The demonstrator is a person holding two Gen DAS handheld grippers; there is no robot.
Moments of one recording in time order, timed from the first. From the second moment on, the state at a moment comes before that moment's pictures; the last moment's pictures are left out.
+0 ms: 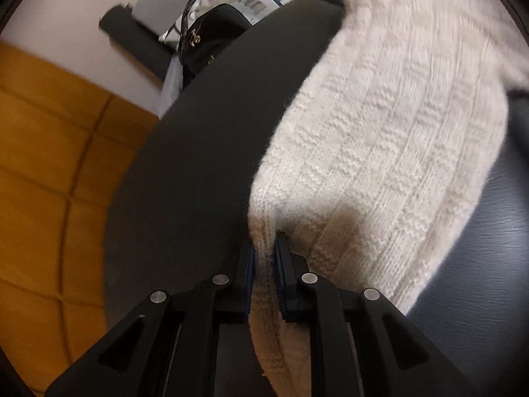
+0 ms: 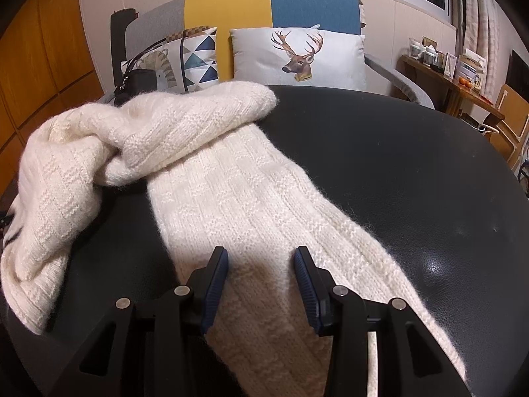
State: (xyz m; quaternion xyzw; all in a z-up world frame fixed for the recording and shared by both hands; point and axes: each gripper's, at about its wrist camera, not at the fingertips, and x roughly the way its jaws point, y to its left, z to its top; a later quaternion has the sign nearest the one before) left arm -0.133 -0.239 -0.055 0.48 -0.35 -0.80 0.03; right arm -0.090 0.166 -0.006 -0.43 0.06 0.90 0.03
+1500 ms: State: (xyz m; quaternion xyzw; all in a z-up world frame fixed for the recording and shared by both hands) left arm 0.012 -0.343 -0.028 0.45 0.07 -0.89 0.01; right arm -0.090 0.173 -0.006 -0.42 0.07 0.90 0.02
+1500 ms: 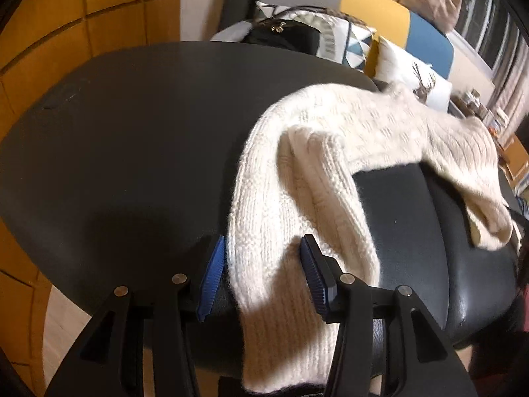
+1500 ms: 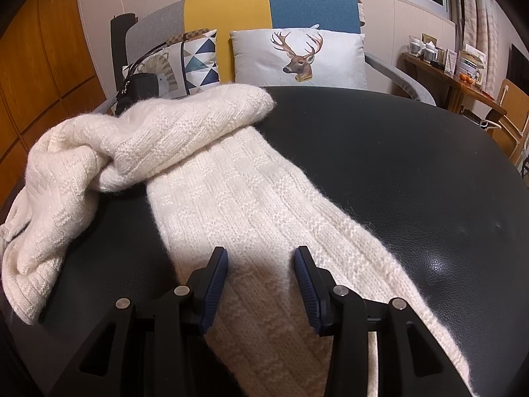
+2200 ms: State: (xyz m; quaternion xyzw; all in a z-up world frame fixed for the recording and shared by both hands) left arm -0.065 -0.401 -0.022 0.46 -0.07 -0.87 0.14; right arm -0.090 0.170 -0.005 -0.42 0.06 0.90 0.03
